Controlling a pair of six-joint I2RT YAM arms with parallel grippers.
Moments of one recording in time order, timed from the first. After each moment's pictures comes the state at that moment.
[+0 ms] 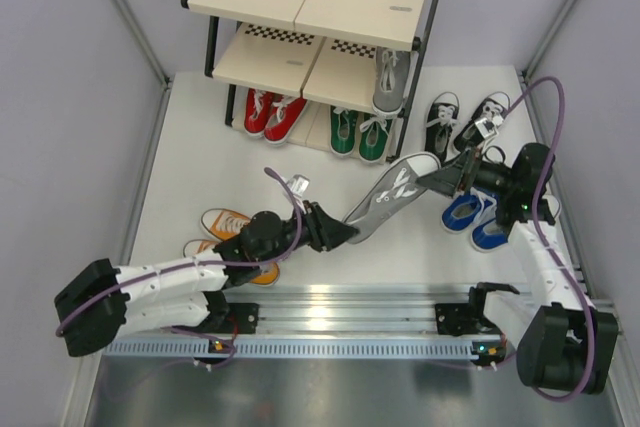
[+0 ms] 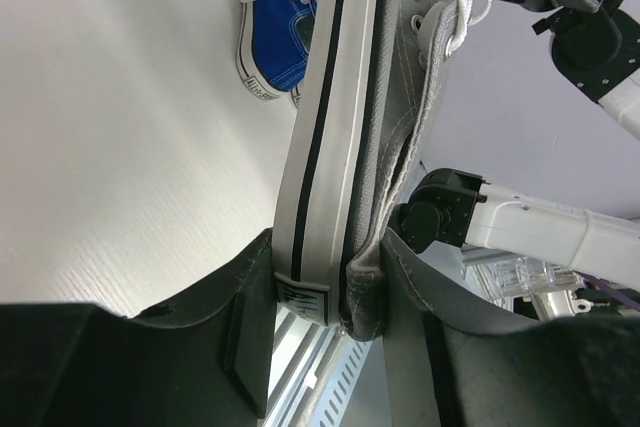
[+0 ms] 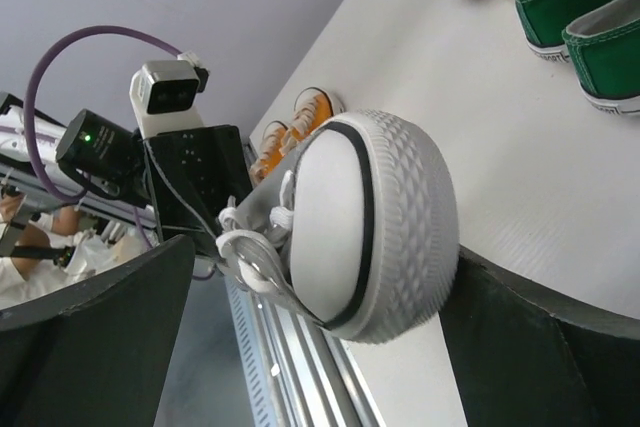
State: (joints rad) left arm -1.01 1.03 0.36 0.58 0.06 -0.94; right arm -0.12 0.97 0.57 0.26 -1.24 0.67
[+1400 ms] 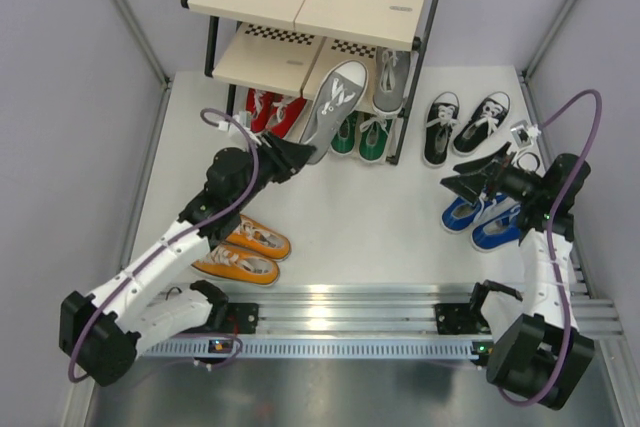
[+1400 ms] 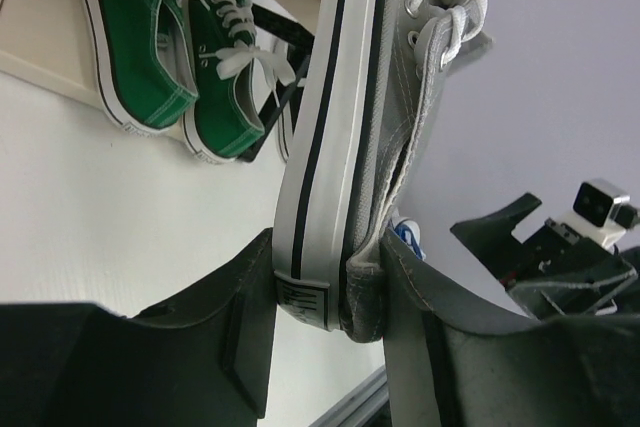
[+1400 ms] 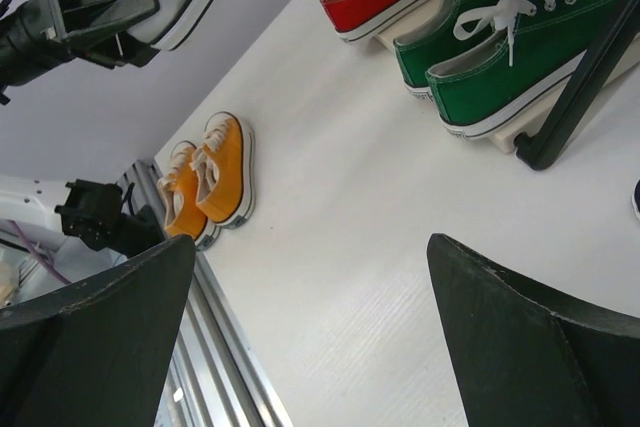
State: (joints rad) left arm -0.59 0.94 0.72 0.11 0.00 -0.94; right arm -0.39 0.88 0.58 0.10 -1.33 0.37
